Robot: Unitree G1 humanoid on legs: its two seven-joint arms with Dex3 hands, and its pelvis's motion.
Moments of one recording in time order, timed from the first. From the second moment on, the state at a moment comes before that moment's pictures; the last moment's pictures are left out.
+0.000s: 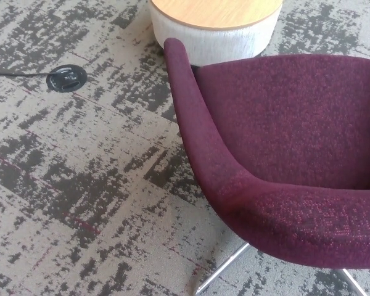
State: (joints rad) left_arm 0.17 0.08 0.34 1.30 0.06 -0.14 -0.06; right_arm 0.55 -0.29 -0.33 1.02 -0.06 -0.60 -0.03
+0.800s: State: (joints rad) left_arm 0.17 0.08 0.33 1.30 0.06 -0.14 -0.05; right_arm 0.55 -0.29 -0.32 1.01 -0.05 -0.61 -0.05
